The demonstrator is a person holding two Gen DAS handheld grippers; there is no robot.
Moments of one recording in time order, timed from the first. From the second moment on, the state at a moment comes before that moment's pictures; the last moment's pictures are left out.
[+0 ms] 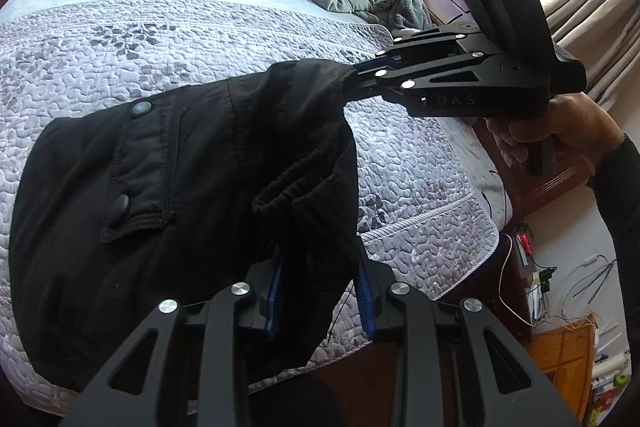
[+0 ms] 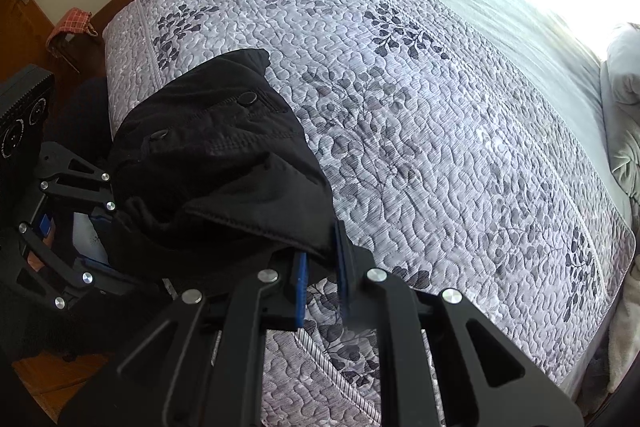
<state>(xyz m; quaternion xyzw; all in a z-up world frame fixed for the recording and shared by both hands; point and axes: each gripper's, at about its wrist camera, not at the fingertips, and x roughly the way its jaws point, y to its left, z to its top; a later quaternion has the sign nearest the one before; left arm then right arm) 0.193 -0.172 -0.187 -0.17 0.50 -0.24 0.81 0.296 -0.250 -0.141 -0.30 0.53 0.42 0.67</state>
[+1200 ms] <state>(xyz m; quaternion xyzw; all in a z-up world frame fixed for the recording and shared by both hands) 0.212 -0.216 -0.257 -0.11 0.57 -0.20 0.79 0.303 -0.290 -0.226 -0.29 0.54 0.42 0.67</state>
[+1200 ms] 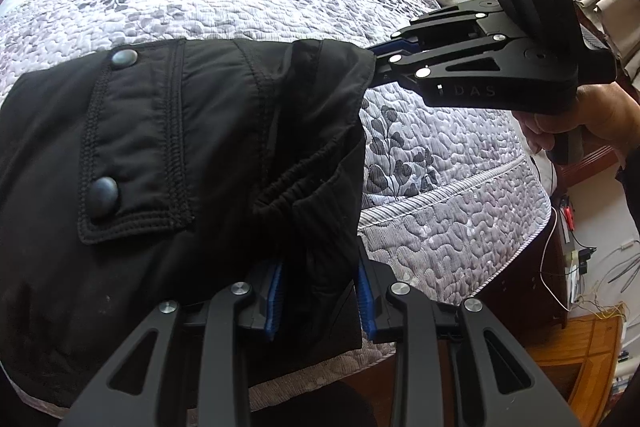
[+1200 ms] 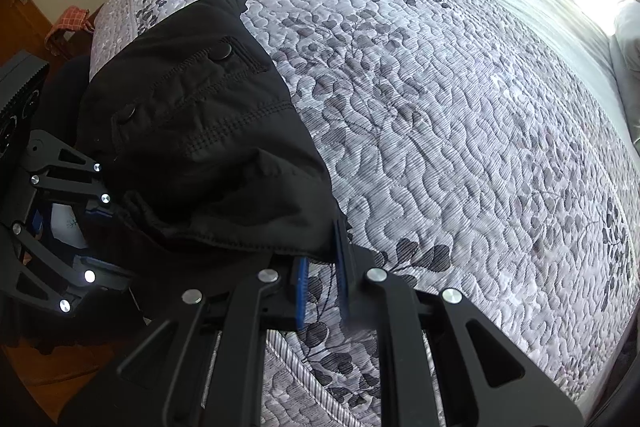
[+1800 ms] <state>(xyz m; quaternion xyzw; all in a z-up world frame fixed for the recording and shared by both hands) 0.196 -0.231 -0.257 -0.08 0.55 -0.25 0.79 0.288 -0.336 -0.210 -0.19 0.57 0.33 0.73</state>
